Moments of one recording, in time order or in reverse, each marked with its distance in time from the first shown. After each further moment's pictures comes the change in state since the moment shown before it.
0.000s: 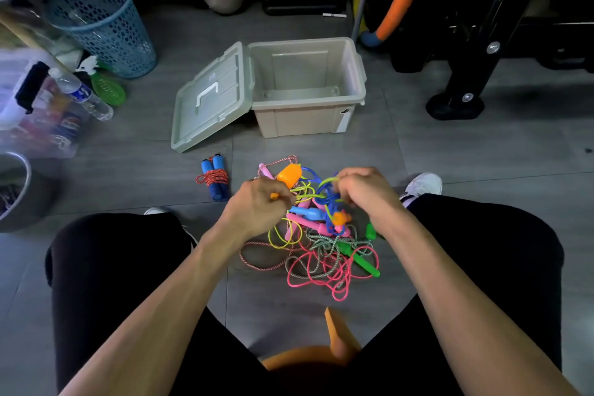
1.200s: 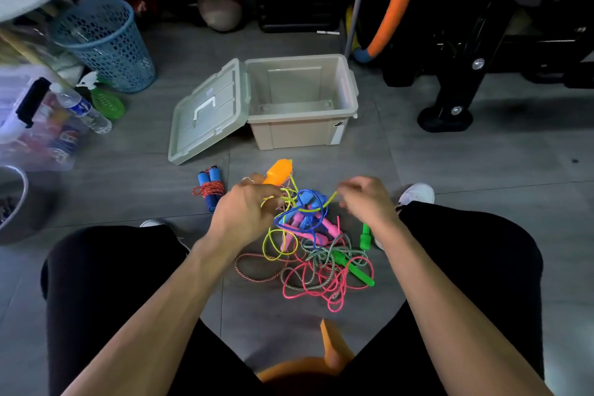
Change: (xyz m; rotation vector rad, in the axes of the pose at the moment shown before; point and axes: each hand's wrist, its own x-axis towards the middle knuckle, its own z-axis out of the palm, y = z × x) left_hand 0.006 -0.014 -0.002 0.288 0.202 0.238; right_hand 0.023 0.023 -0.012 -0.154 0.140 -0.092
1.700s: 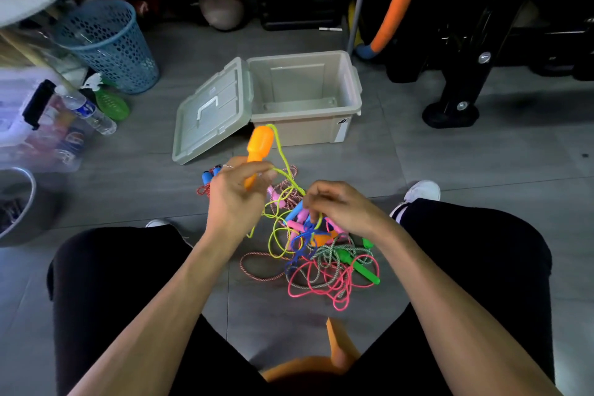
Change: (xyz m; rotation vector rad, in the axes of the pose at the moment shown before) left_hand -0.003 0.017 -0.022 -0.480 0.372 -0.085; right_hand -0.024 -0.018 0.012 0.086 -0.526 -0.360
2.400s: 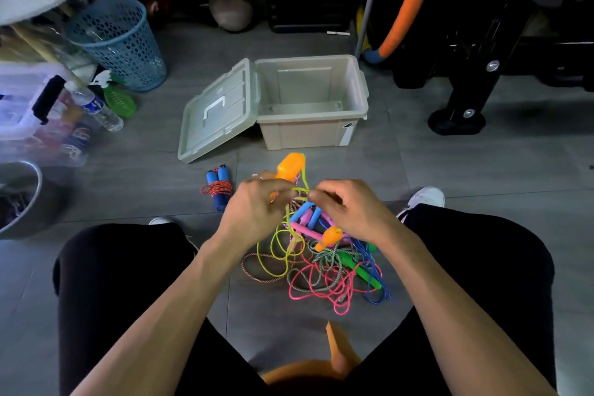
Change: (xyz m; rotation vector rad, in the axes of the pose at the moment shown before) left_hand -0.001 -0.011 0.008 0.247 -0.272 0.141; right_hand -0.002 -0.010 -0.004 -0.456 0.151 -0.250
